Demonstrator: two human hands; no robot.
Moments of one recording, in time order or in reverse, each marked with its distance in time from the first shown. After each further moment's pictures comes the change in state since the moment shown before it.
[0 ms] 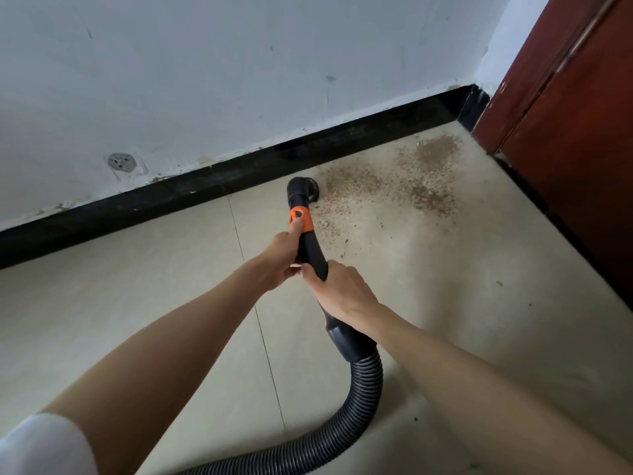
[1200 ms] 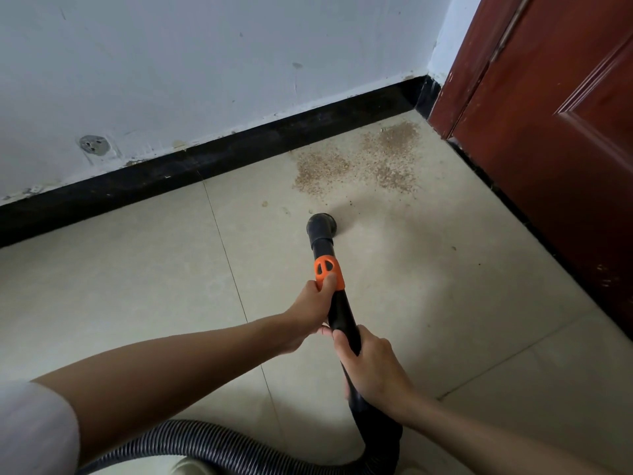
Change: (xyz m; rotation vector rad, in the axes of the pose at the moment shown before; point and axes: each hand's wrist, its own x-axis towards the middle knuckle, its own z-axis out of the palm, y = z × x) left_hand -0.104 -0.085 0.055 0.220 -0.249 -0.003; right_hand -0.140 0.095 0.037 0.188 0.111 0.064
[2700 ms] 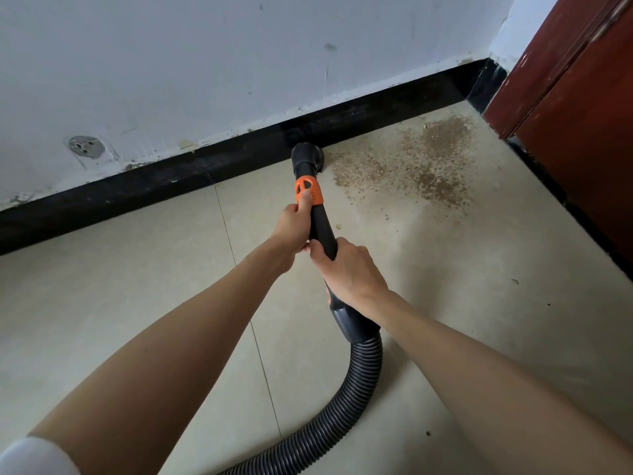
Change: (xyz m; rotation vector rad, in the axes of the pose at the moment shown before) left_hand 0.133 0.082 -0.094 -0.090 0.313 0.128; right_hand 0.174 -0.107 -0.004 -0.111 0.004 -0.038
